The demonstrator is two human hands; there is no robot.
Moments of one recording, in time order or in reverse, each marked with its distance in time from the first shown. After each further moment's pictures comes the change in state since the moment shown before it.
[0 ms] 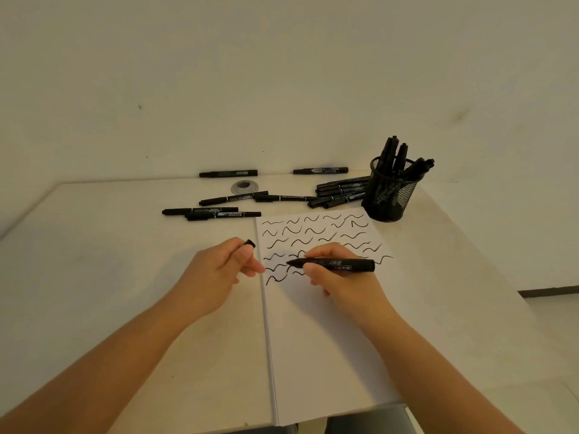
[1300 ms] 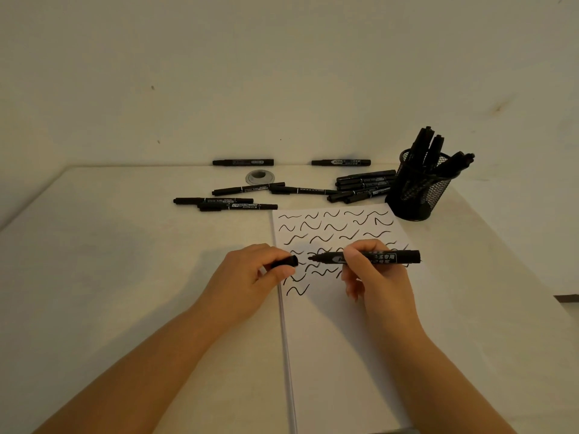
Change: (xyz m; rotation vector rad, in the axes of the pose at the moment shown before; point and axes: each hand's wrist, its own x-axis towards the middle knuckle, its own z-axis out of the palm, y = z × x) left_hand 0.007 -0.017 0.020 0.229 0.017 0.231; right_hand 0.001 0.006 0.007 0.301 0.163 -0.035
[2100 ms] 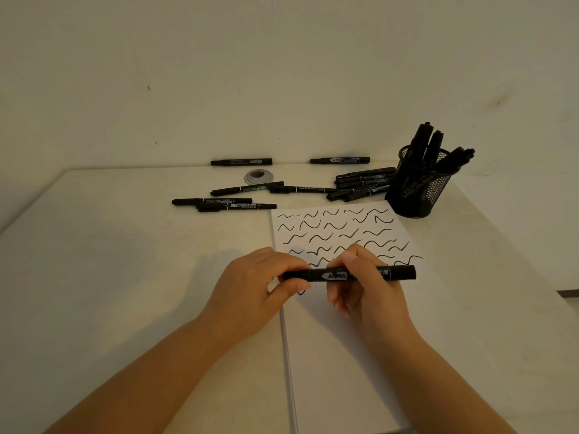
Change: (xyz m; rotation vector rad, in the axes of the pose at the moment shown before) left_hand -0.009 0.030 -0.003 0.097 0.037 0.236; right_hand -0.004 0.005 0.006 0.157 -0.193 0.029
